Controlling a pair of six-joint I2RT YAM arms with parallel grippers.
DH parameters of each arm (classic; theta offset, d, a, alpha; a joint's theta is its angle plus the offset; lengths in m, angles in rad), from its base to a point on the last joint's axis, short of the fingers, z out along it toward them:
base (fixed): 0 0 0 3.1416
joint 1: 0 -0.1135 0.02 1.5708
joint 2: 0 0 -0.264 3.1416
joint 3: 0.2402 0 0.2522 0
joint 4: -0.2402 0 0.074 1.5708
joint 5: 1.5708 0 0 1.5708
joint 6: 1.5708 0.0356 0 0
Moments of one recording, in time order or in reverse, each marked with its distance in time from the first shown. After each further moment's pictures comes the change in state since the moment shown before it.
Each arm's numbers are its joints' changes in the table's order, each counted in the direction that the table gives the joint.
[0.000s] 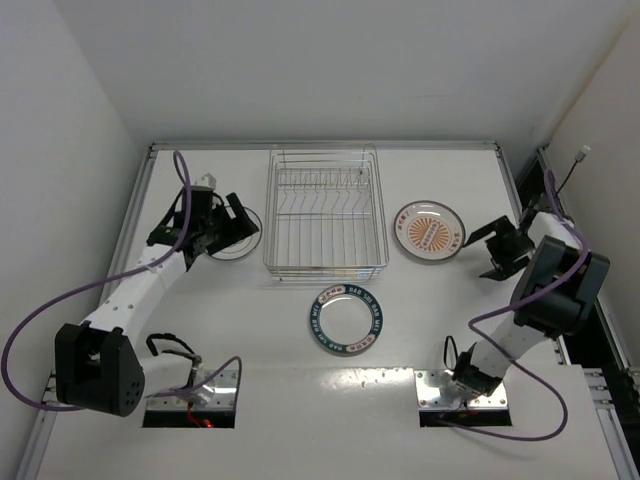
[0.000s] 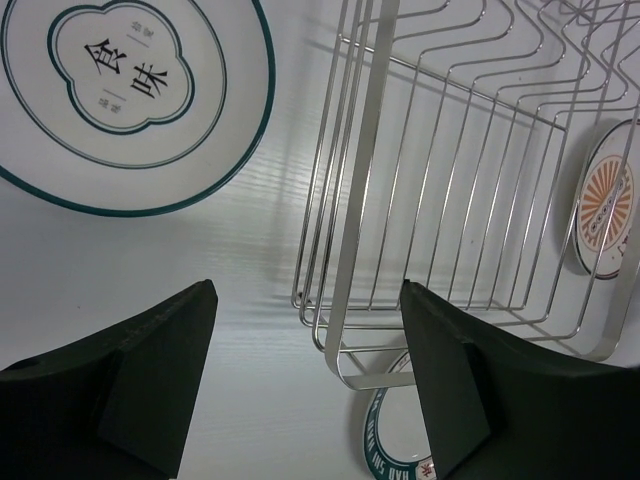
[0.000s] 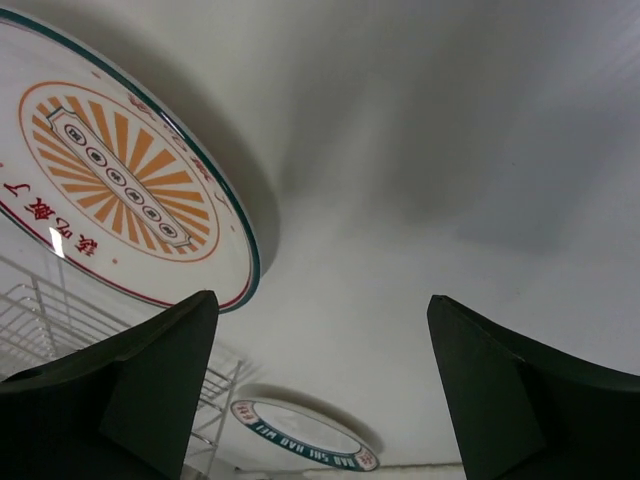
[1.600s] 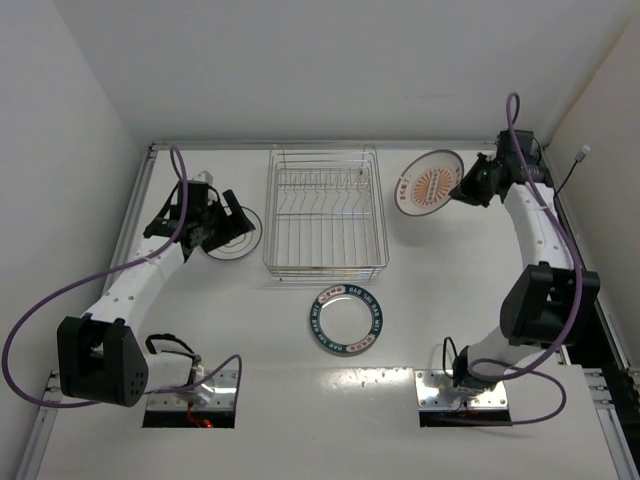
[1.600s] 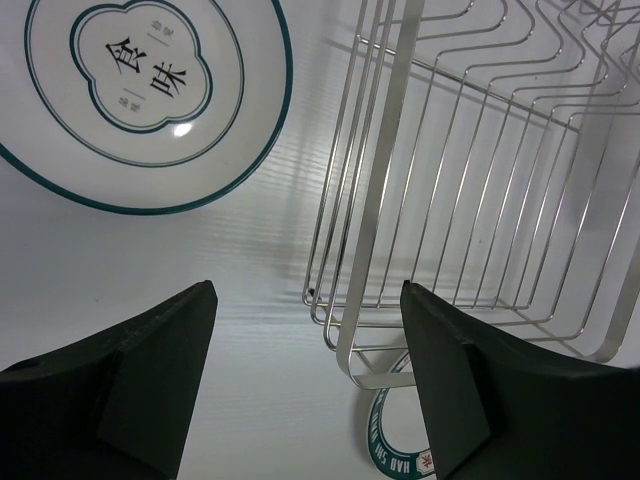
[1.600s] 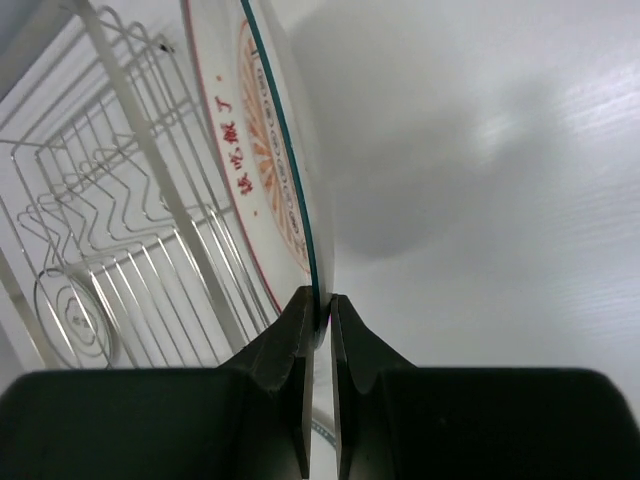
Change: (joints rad) left arm -0.045 0.046 0.060 -0.064 0.032 0.026; right arm -0.311 -0.111 0.302 0.048 0.026 -0.113
